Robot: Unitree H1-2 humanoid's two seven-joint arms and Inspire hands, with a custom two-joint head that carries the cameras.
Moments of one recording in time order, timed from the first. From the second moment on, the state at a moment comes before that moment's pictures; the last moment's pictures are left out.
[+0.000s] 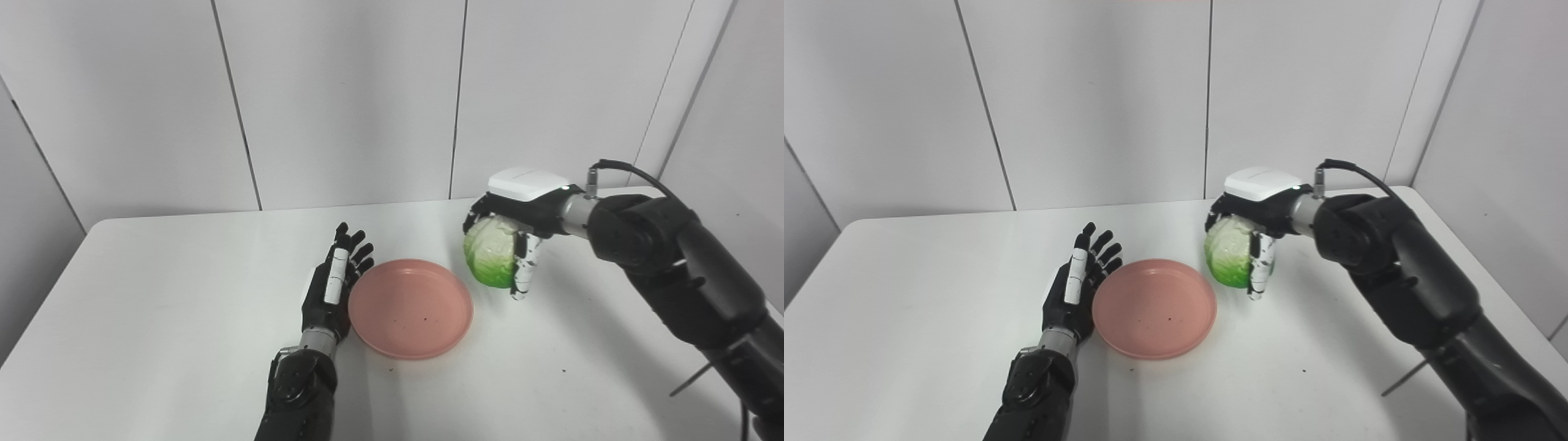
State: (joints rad) left arm -0.56 -0.16 0.09 0.75 -0.21 -0.25 -0.14; right arm -0.84 -0.58 0.39 -0.05 -0.71 0.16 0.81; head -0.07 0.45
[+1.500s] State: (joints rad) left arm -0.52 -0.18 0.06 0.64 -0.17 -0.17 -0.08; right arm -0.91 -0.37 0.49 0.32 -0.67 0.01 0.65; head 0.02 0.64
